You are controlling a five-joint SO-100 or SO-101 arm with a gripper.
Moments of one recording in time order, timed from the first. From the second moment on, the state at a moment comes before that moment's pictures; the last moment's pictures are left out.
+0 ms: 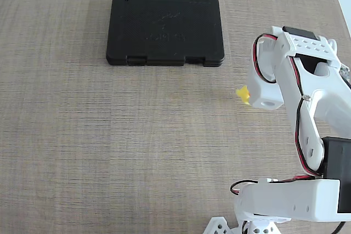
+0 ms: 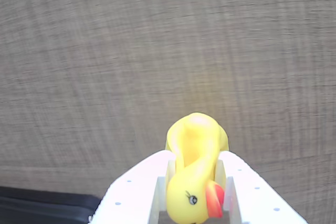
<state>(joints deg) 4.0 99.4 125.9 54.8 1.9</state>
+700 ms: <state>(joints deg) -23.2 78.5 80.7 72.7 2.4</state>
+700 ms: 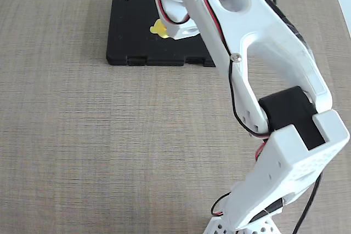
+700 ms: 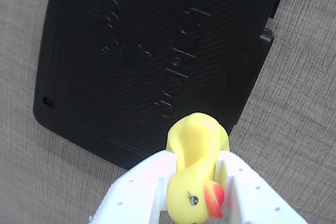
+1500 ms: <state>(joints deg) -21.4 65.0 77.6 57.6 2.6</state>
